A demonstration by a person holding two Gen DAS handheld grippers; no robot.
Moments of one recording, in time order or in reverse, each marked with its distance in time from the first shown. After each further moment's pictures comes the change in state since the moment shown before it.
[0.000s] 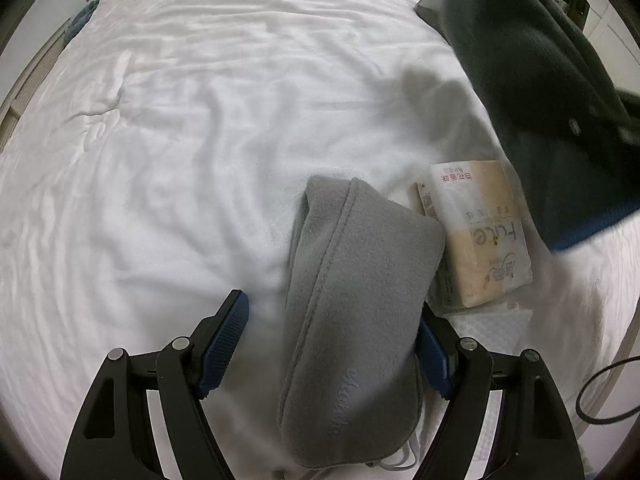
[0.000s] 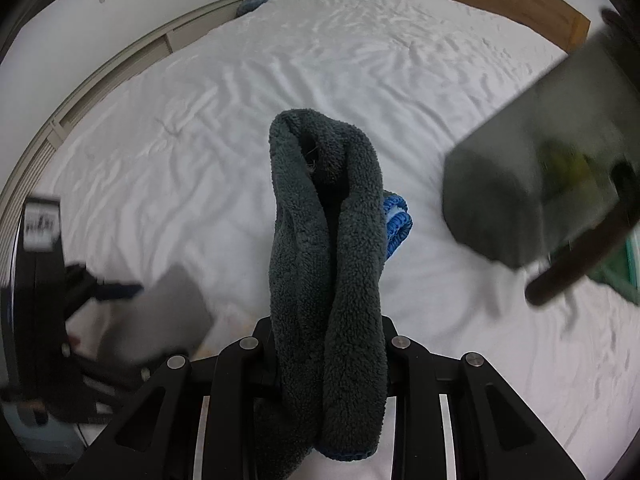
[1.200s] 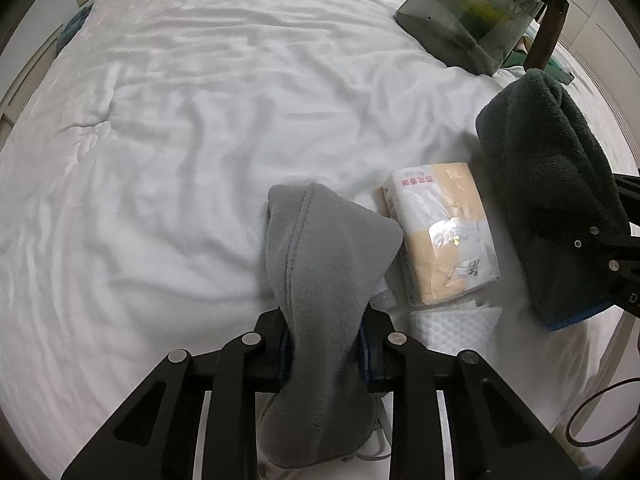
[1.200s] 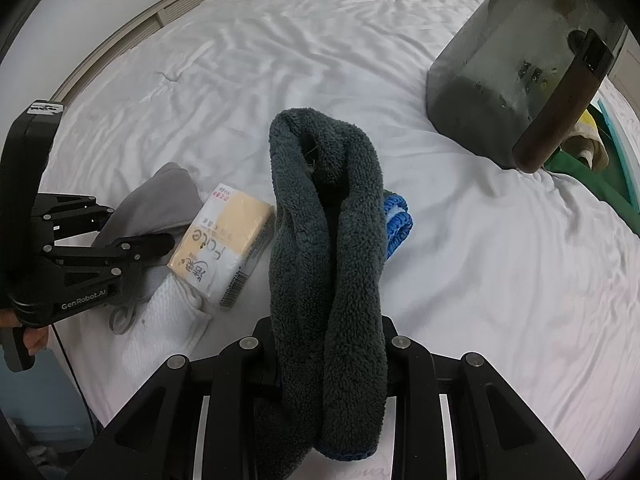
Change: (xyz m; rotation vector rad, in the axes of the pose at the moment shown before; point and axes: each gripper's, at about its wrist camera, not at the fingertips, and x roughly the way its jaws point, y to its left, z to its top) left arm -0.016 -0.023 -0.008 0.019 -0.020 -0.027; right arm -0.017 -0.009 -0.053 0.042 0.113 0.034
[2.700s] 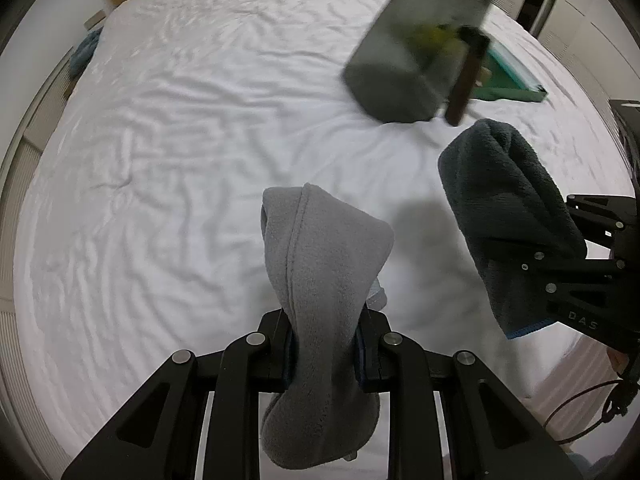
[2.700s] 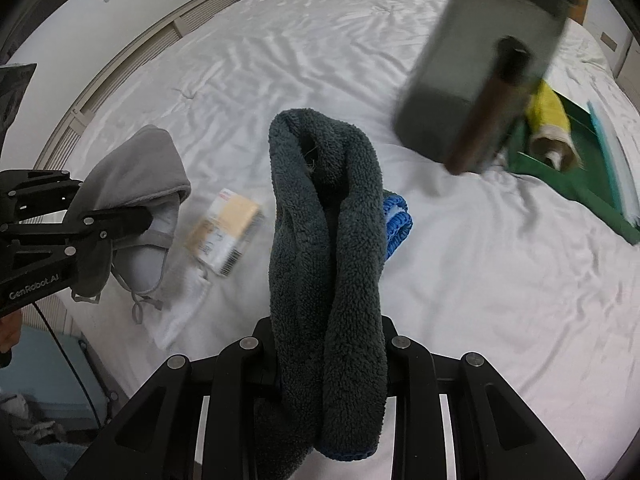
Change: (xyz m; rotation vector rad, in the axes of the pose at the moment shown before) left arm -0.104 -0.082 0.037 0.014 -0.026 0.058; right arm -0.062 -0.048 -0.014 -0.015 -0.016 0.094
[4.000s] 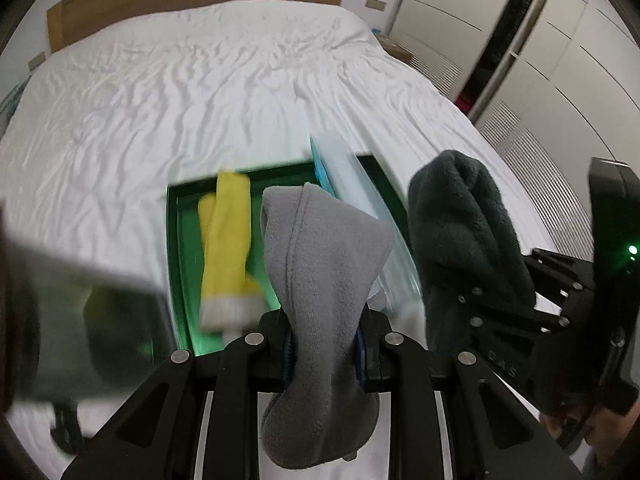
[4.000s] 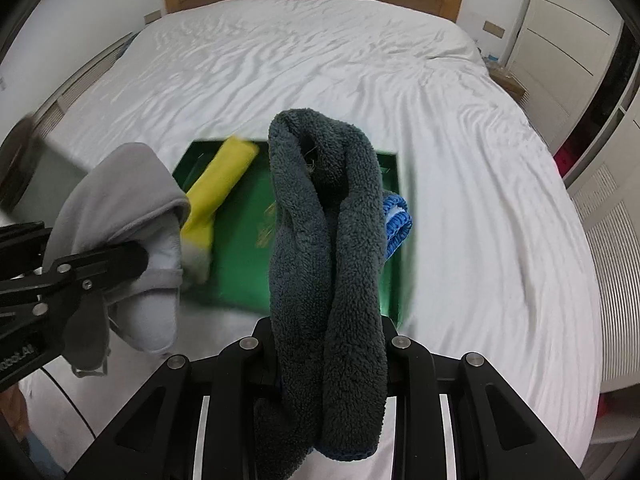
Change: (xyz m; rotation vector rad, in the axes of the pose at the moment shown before) left arm 0.053 -0.251 0.296 -0.056 -0.243 -0.218; right arm -0.109 -0.344 0.059 0.183 -0.129 -0.365
